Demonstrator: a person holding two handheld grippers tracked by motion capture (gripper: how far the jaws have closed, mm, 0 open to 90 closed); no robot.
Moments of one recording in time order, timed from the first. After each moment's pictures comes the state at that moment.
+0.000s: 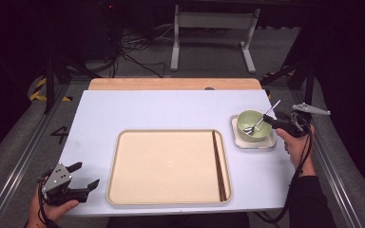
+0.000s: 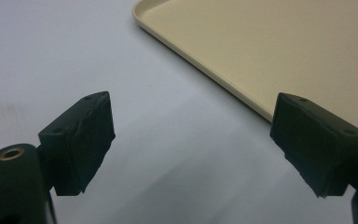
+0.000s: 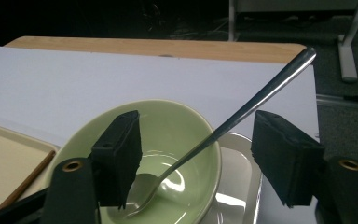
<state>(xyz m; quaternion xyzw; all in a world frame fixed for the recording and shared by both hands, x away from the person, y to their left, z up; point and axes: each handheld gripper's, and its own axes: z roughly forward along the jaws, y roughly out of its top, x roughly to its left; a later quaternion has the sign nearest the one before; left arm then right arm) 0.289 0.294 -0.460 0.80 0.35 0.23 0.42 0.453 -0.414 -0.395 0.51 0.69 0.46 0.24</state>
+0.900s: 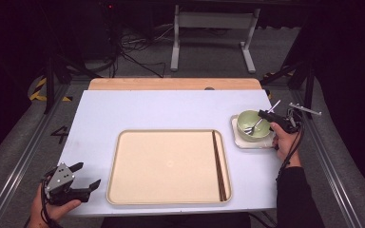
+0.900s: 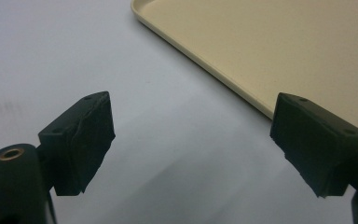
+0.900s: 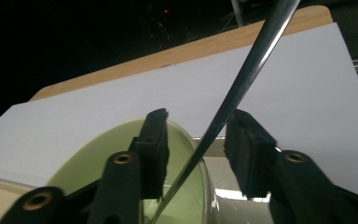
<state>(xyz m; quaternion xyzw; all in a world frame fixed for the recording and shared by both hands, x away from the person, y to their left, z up) 0.289 0.290 -0.461 0.81 0.35 0.23 0.41 0.484 -0.421 -0.430 0.57 0.60 0.53 0.16</state>
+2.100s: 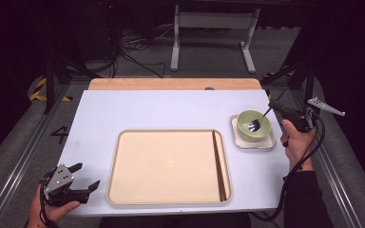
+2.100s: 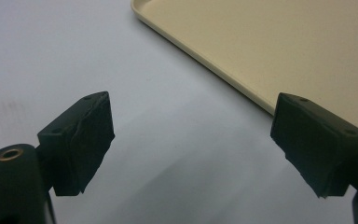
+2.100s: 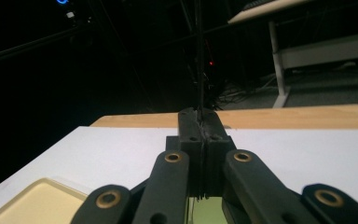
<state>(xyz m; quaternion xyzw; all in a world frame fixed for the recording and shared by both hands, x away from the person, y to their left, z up) 0.287 0.291 -0.461 0.81 0.35 0.23 0.40 0.436 -0.408 -0.359 0.45 0.60 0.62 0.20</state>
